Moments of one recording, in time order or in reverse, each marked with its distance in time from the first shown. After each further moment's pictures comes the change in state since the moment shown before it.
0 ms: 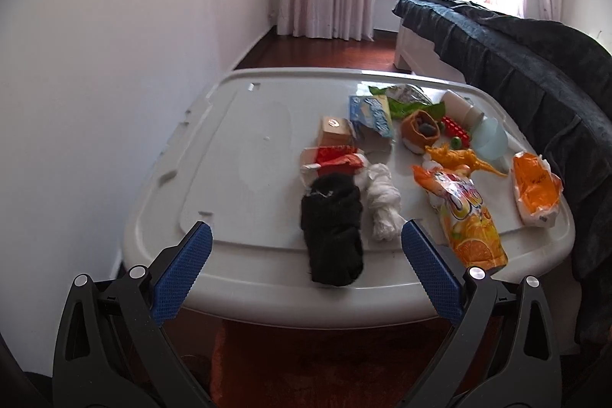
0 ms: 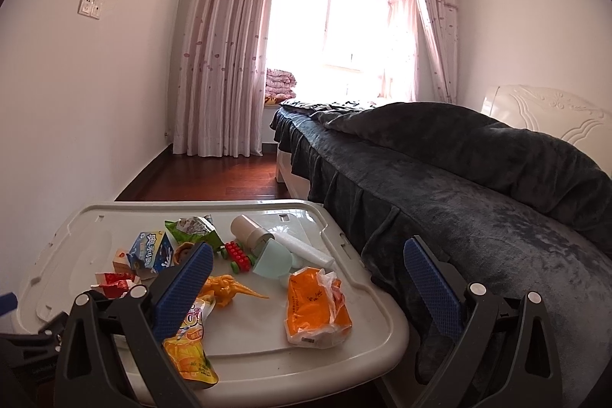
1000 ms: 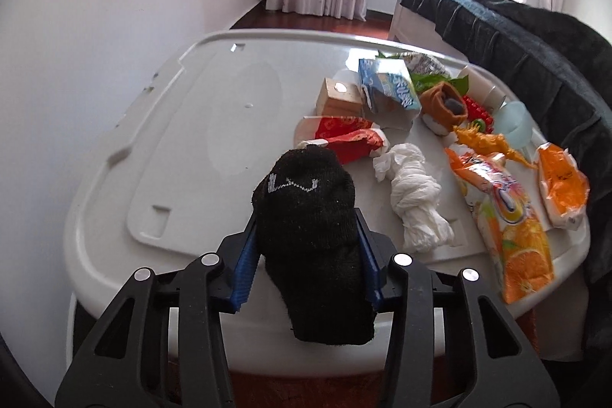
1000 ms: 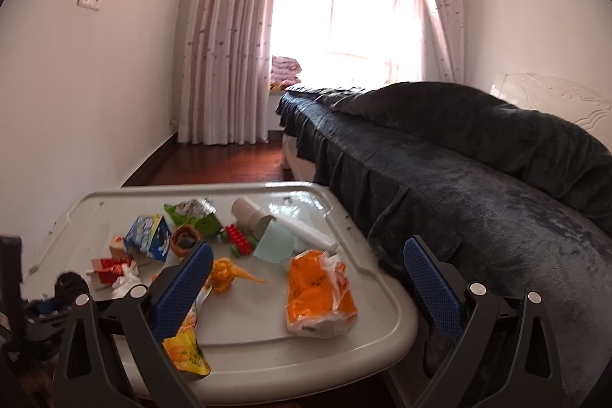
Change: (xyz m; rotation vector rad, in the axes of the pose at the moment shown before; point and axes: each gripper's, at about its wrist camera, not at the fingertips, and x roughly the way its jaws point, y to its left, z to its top) left arm 0.059 0.023 -0.004 -0.042 0.058 -0.051; right arm 0.023 -0.002 -0.024 -0.004 0.064 0.069
